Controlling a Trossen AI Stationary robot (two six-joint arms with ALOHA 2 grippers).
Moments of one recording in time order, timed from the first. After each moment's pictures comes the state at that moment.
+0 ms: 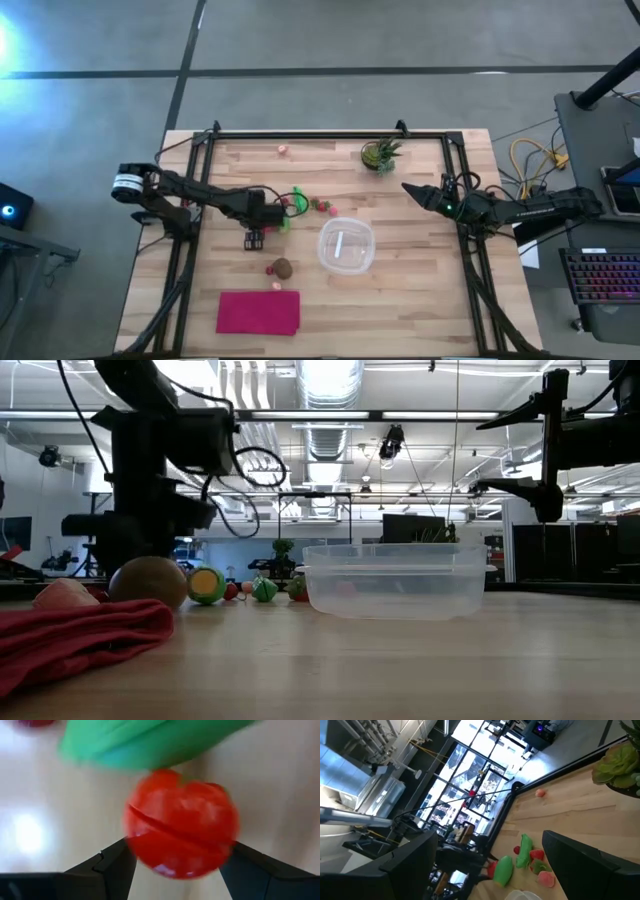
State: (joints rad) left arm 0.01 1.51 0.79 -0.75 -0.12 -0.01; right arm 0.06 0.38 0.01 0.45 0.52 1.02
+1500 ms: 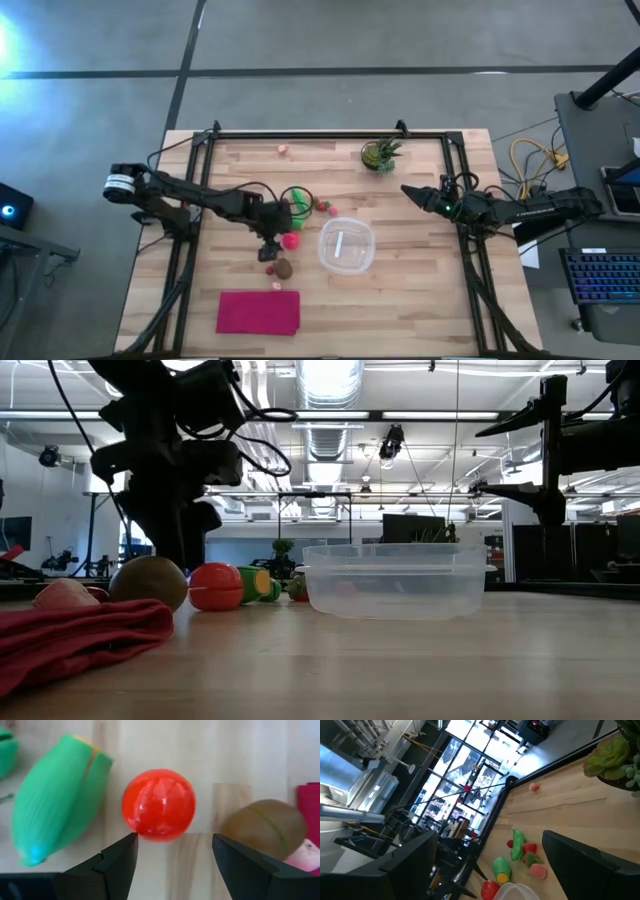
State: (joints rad) left arm -0.03 1.45 0.79 -0.44 0.15 -0.11; right arm 0.06 0.38 0.01 0.40 0.51 1.04
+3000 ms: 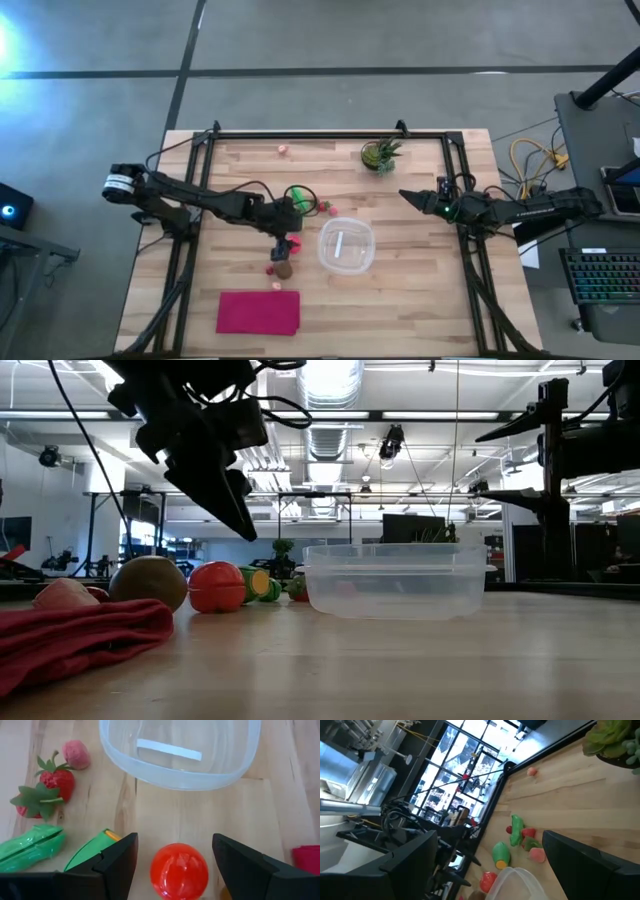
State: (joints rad) left arm -0.07 1.45 0.85 -0.29 0.02 -0.11; right arm 0.06 0.37 0.01 0.34 0.46 1.10
